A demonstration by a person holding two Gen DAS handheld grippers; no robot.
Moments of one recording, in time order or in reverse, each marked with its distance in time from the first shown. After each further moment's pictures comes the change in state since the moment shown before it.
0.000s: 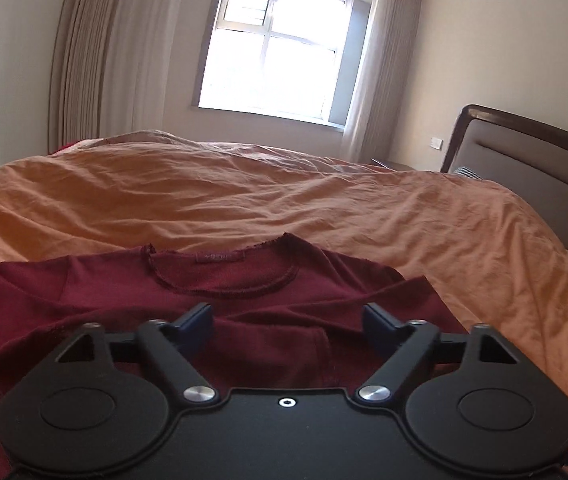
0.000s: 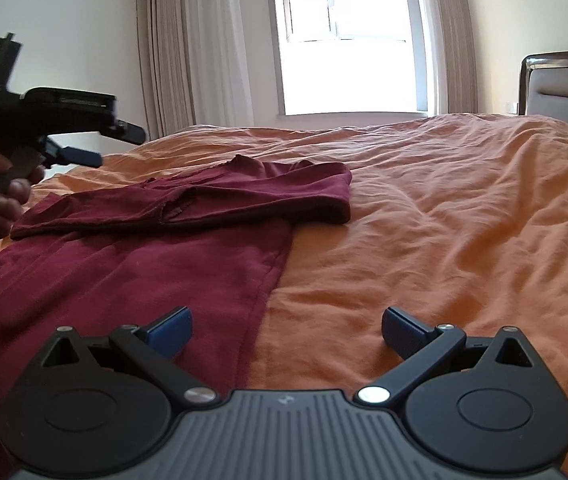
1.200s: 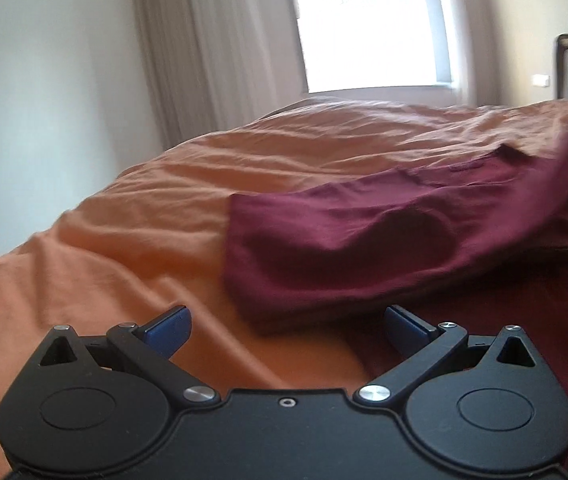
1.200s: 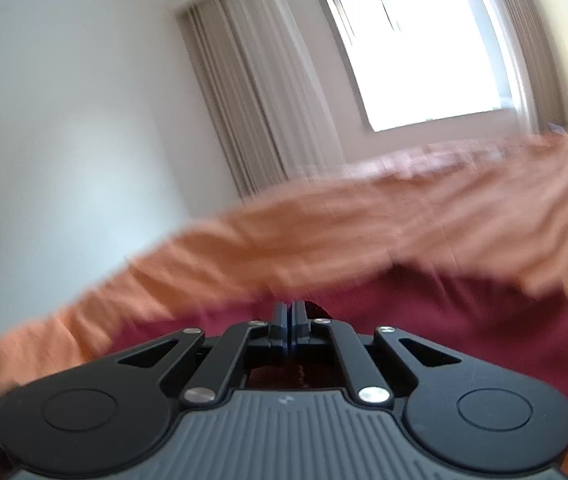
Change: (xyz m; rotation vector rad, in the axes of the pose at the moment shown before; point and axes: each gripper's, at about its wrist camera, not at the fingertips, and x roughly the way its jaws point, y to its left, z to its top) left arm -0.042 0.151 -0.062 0.173 0.046 0.396; right arm 0.139 0.092 0.166 0.097 -0.068 0.325
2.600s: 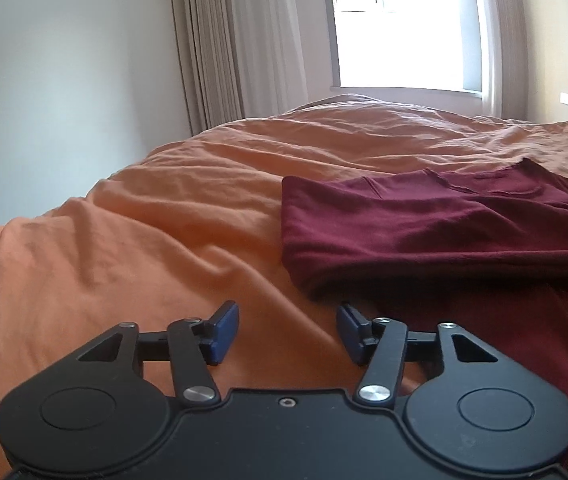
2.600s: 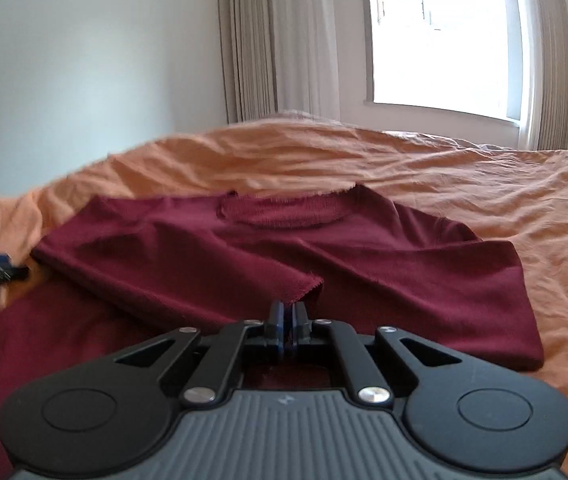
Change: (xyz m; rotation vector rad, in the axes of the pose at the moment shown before) left arm -0.031 0.026 -0.012 -0.103 0.041 0.068; right arm -0.022 -0.011 -0.074 -0.249 0.199 -0.134
